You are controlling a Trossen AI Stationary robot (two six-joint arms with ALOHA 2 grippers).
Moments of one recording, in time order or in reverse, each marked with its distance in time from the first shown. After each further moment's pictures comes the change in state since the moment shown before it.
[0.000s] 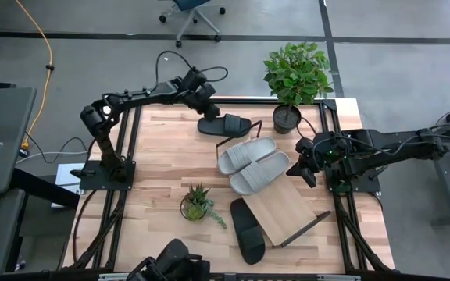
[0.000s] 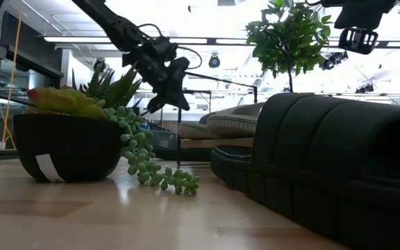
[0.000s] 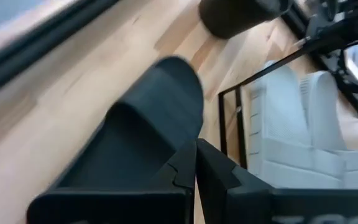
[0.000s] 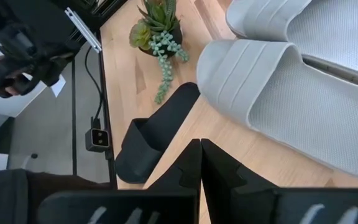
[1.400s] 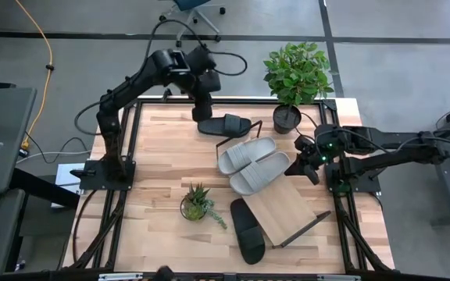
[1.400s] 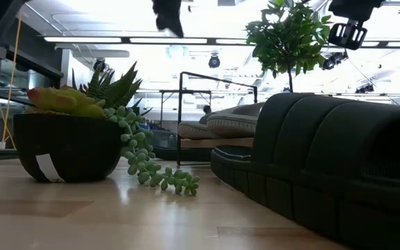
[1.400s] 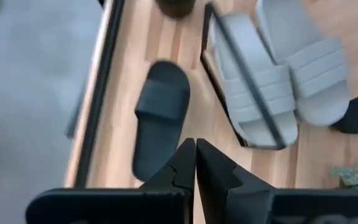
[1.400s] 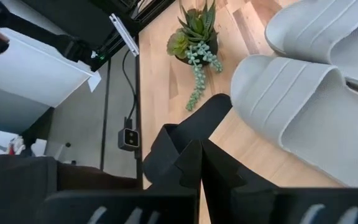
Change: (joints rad) left arm -0.246 0.118 1.023 -1.094 -0.372 0.501; right arm -0.089 0.000 0.001 0.090 -0.181 -0.075
